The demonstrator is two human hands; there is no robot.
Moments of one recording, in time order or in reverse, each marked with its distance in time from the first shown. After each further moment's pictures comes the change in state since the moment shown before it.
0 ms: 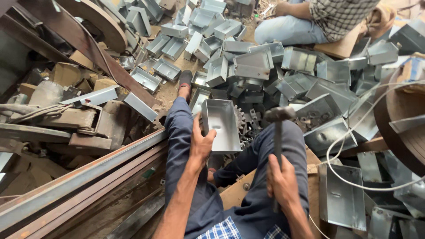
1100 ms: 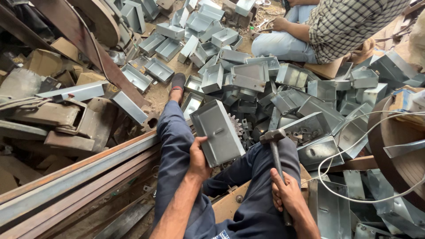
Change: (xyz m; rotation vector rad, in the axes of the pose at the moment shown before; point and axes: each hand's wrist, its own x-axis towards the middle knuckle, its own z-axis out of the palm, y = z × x) left_hand -0.001 -0.027 0.002 -0.870 -0.132 -0.558; right_hand 0.031 0.012 -0.038 -0.155 -0.055 0.294
